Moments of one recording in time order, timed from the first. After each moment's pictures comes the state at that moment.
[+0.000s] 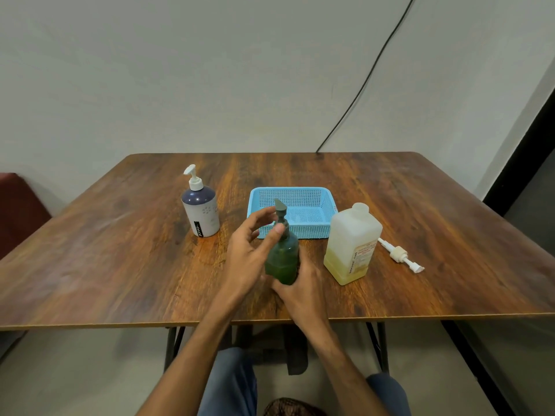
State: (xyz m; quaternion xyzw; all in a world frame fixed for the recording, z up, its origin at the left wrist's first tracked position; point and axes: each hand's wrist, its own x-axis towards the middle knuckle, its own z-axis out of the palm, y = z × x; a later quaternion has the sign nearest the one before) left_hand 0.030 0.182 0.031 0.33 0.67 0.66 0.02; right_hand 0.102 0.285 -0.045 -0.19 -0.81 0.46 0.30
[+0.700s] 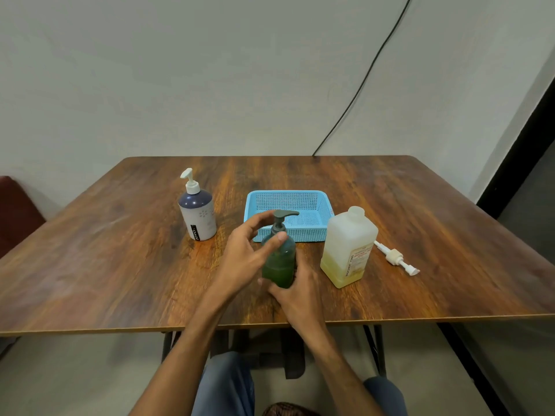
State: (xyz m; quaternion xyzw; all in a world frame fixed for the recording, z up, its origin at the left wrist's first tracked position) left_hand 0.021 0.182 0.043 0.37 0.70 0.61 0.06; right_hand 0.103 0.286 -0.044 -0.19 -0.81 0.48 0.29
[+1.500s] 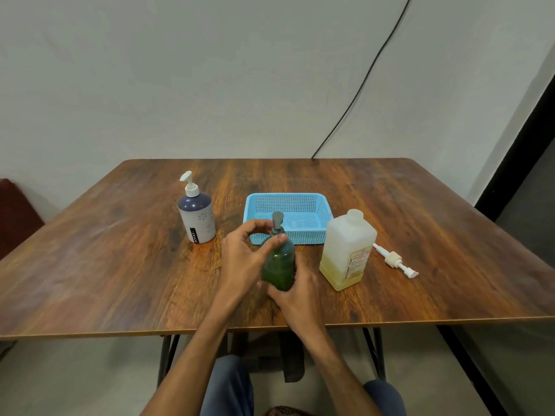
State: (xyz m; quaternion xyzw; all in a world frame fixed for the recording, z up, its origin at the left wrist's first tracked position) left_hand 0.022 0.192 0.033 0.32 0.70 0.63 -0.06; right_hand 0.102 0.286 -0.045 -0.19 -0.81 0.48 0.29
